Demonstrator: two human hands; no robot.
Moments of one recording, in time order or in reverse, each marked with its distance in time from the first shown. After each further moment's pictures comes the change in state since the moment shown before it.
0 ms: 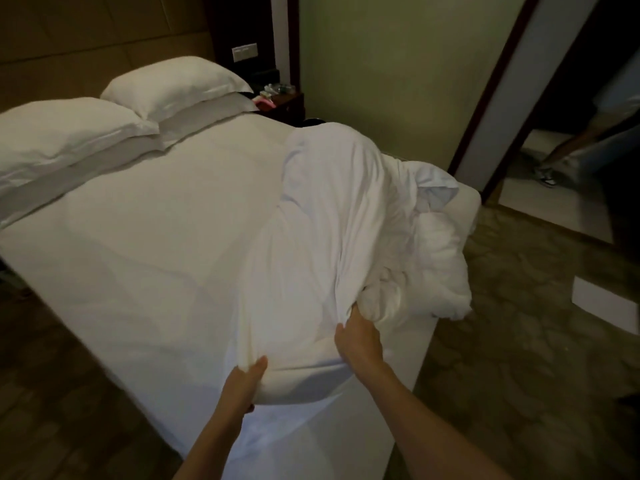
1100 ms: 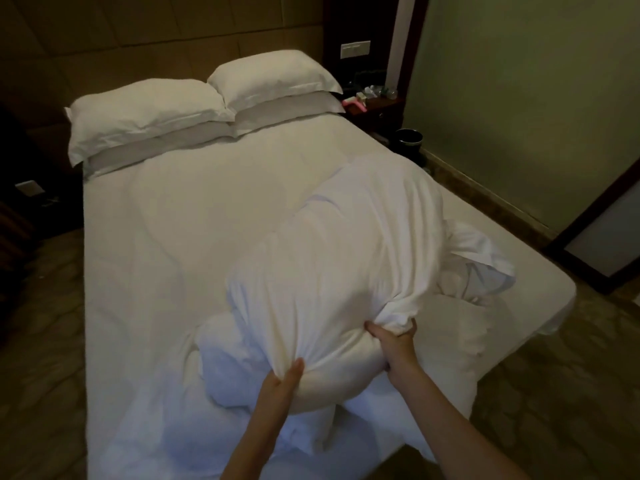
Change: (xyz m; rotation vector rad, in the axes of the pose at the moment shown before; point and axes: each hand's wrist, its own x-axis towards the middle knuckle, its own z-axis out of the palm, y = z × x) left_hand 0.062 0.128 0.306 -0.218 0.371 0.135; right_hand 0.323 0.087 -0.158 0.686 -0.165 0.184
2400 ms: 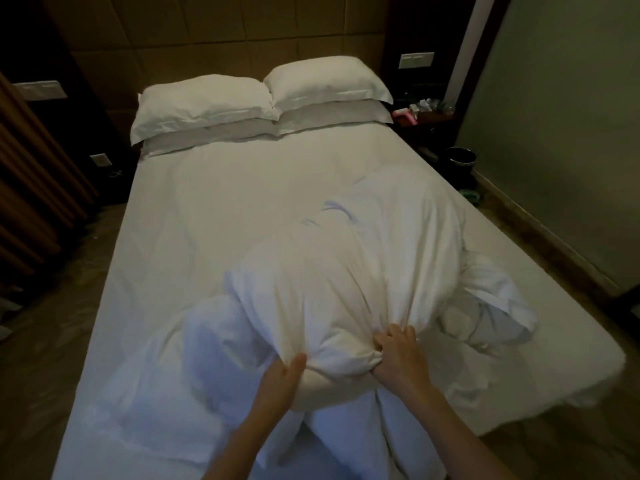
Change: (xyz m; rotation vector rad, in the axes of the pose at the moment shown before) left_hand 0.013 0.020 0.095 0.203 0.122 0.011; right_hand 0.078 -0.037 -0.063 -1.358 -0.343 -0.949
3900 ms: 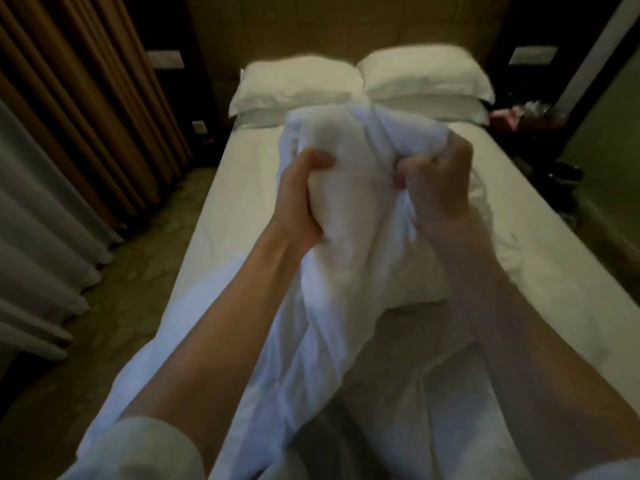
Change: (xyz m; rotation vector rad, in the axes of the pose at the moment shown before) left_hand -0.024 0.197 -0.160 -0.931 0.121 0.380; right_hand 0.080 -0.198 -0.207 1.110 0.450 -0.253
